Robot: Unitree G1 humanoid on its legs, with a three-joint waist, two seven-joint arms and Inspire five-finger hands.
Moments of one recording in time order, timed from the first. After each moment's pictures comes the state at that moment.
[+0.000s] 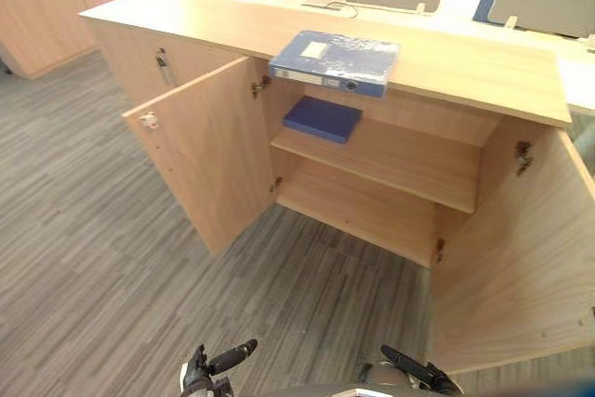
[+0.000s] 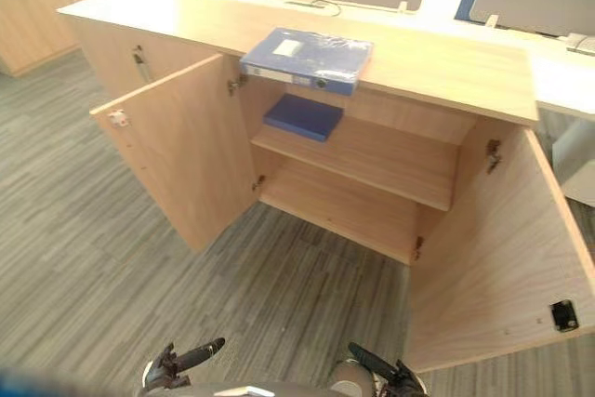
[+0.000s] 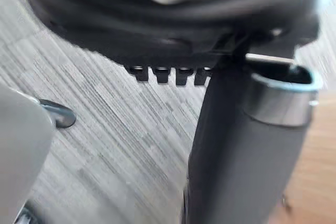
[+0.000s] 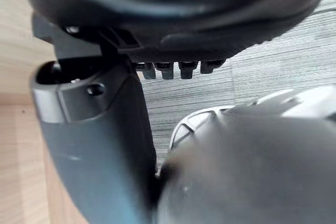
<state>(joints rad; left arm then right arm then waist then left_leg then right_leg) 0.05 0.05 0.26 1.09 -0.17 -0.10 0.14 0.05 -0.03 -0.46 1.13 0.12 0.01 -0.01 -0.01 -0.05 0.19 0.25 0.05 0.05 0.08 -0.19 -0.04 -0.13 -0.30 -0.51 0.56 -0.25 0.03</state>
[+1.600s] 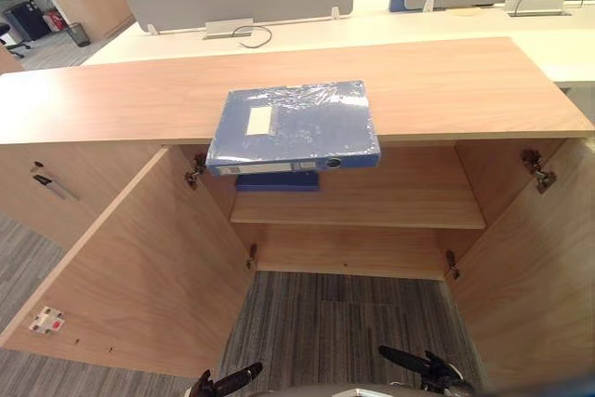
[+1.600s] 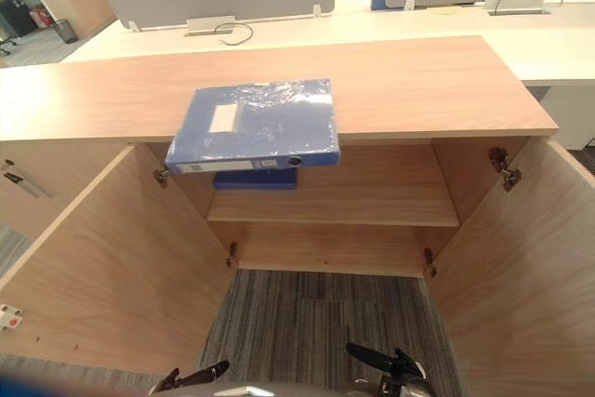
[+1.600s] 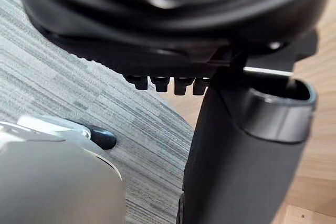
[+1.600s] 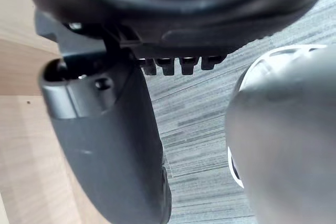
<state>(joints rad) 0.13 0.05 0.30 1.12 -0.19 -0.08 0.10 0.01 -0.09 -0.33 1.15 0.08 0.02 -0.01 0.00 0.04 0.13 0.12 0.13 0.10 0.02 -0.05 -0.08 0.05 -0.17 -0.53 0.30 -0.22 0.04</state>
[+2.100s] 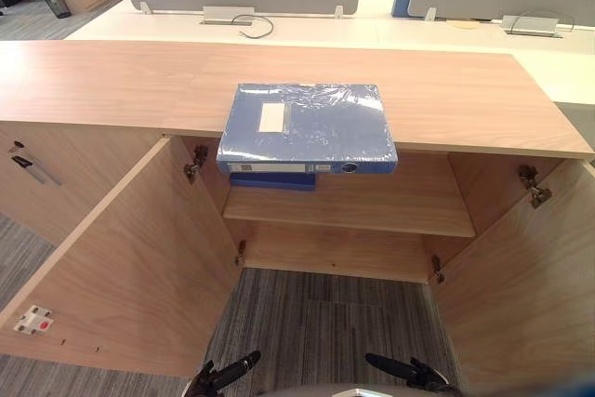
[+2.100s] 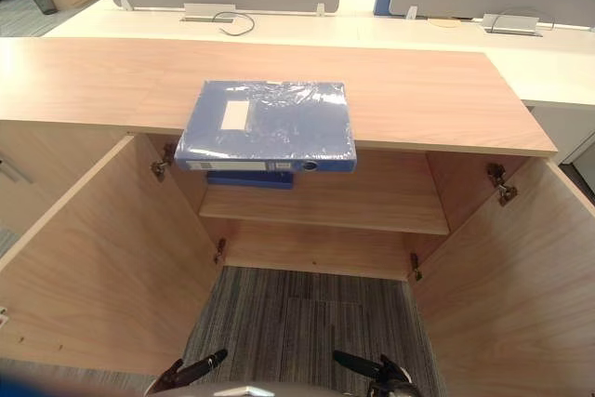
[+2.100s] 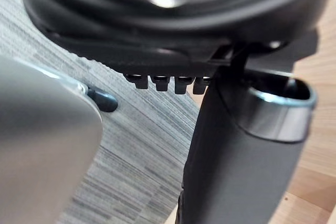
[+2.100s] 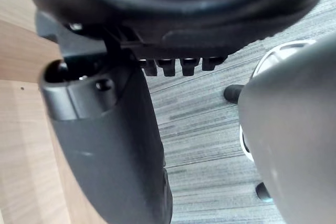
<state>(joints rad) 0.14 0.08 0.14 1.06 -0.47 -0.07 -0.01 0.01 -0.06 -0.29 1.17 0.08 0.03 0.02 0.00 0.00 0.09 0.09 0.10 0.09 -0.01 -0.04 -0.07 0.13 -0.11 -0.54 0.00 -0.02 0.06</state>
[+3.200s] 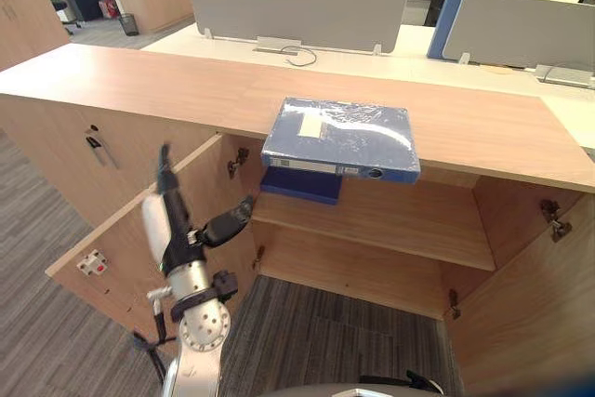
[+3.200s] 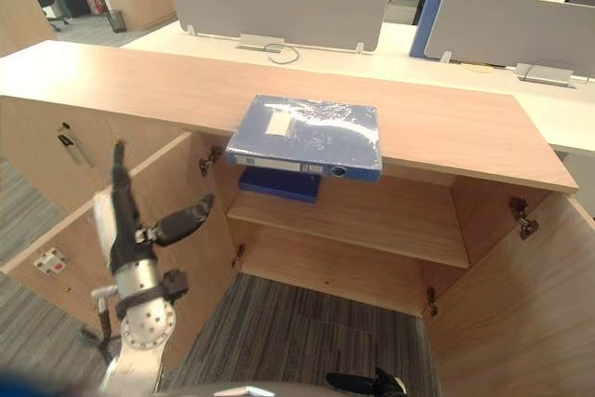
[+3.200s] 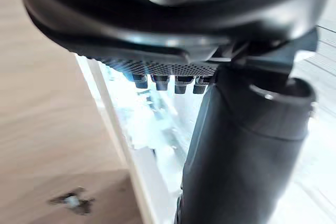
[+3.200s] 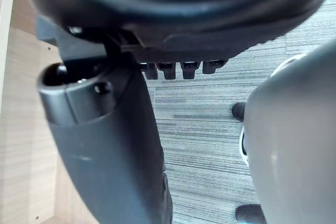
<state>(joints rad) 0.25 0.08 -0.07 -0.40 0.54 -0.03 0.50 0.05 -0.06 -0.14 1.19 0.02 0.02 -0.08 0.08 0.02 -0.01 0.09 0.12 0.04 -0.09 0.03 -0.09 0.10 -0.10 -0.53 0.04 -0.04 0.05</state>
